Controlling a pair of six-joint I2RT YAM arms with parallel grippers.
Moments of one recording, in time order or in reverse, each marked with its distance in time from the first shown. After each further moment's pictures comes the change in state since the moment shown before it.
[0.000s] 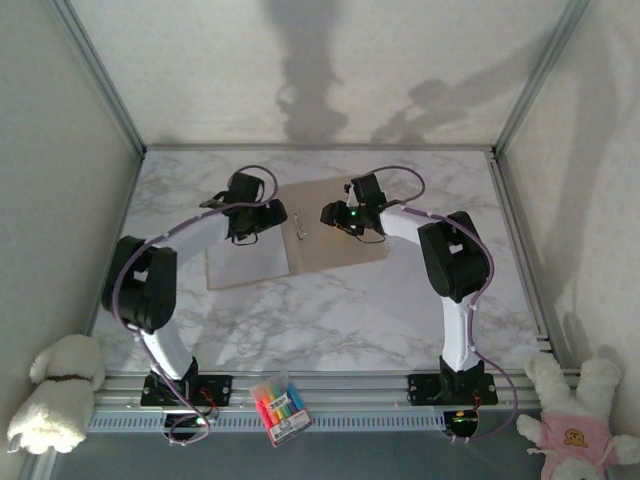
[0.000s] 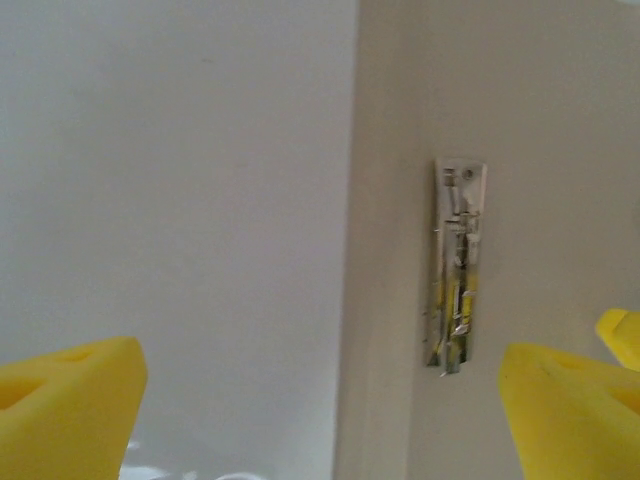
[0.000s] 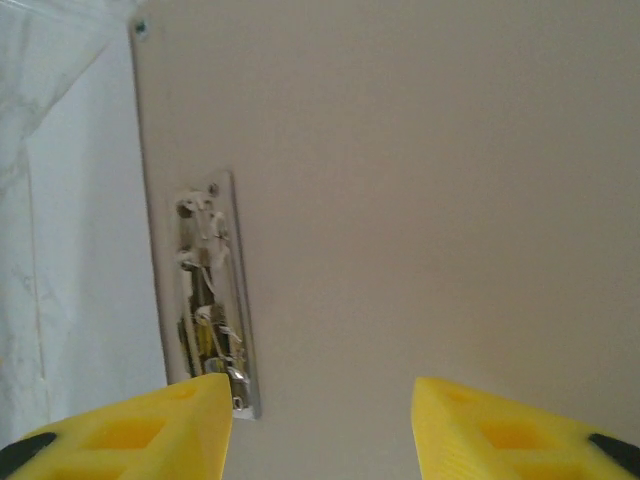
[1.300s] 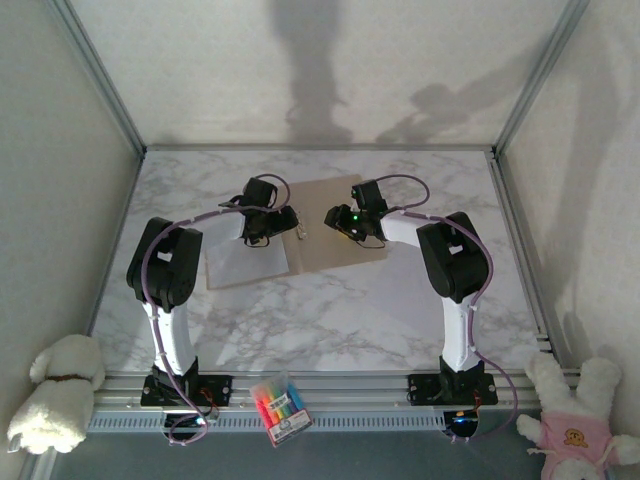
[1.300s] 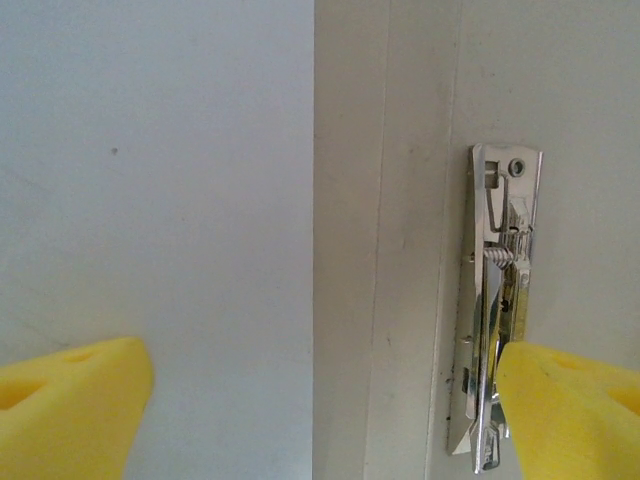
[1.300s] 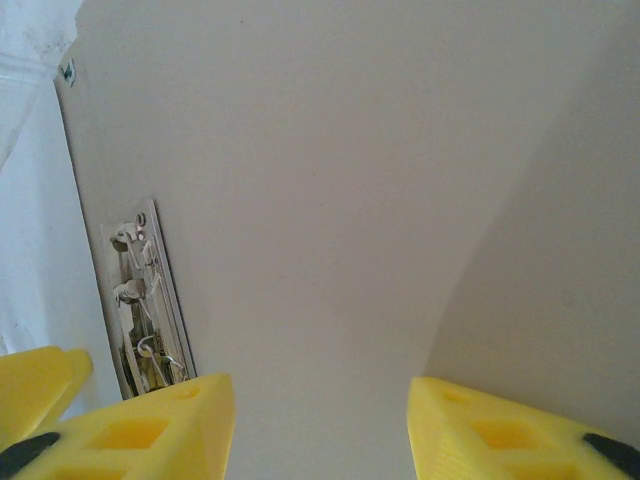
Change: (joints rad) left arm -0.010 0.175 0.031 0.097 0.049 0.005; right arm 0.000 -0.003 -0.066 0.063 0.080 0.111
